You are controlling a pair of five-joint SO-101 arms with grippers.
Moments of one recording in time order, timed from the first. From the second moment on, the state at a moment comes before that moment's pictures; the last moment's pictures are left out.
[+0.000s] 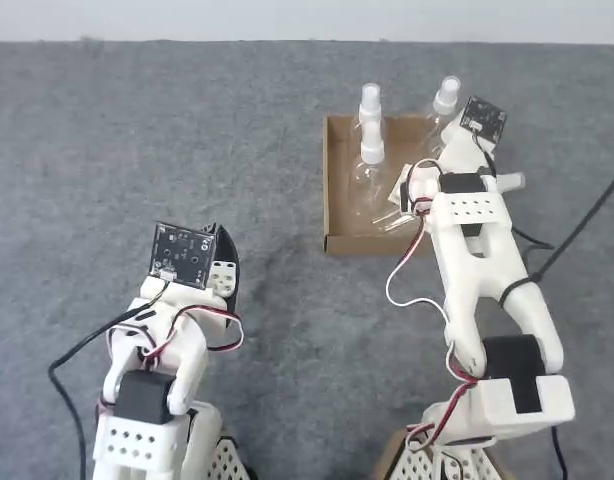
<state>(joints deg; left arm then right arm) 4.0 -88.3 79.7 49.4 -0.9 -7.6 2.4 20.2 48.9 -31.4</state>
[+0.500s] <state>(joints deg) 4.0 -88.3 79.7 49.4 -0.9 -4.6 2.4 22.5 46.2 -31.5</state>
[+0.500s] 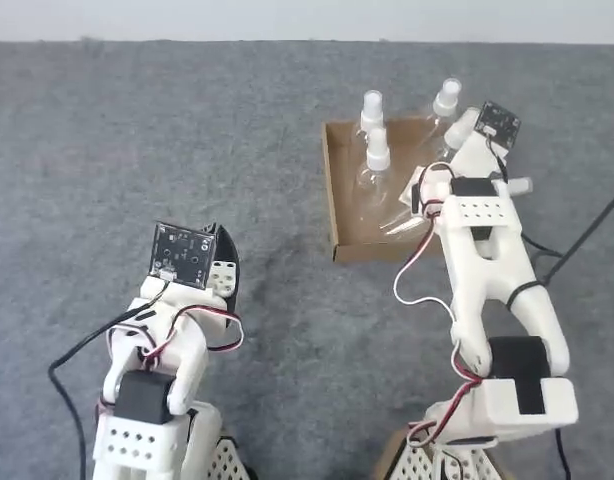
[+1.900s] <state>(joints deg) 4.0 -88.3 79.7 49.4 -0.9 -3.8 -2.8 26.3 43.2 -31.5</state>
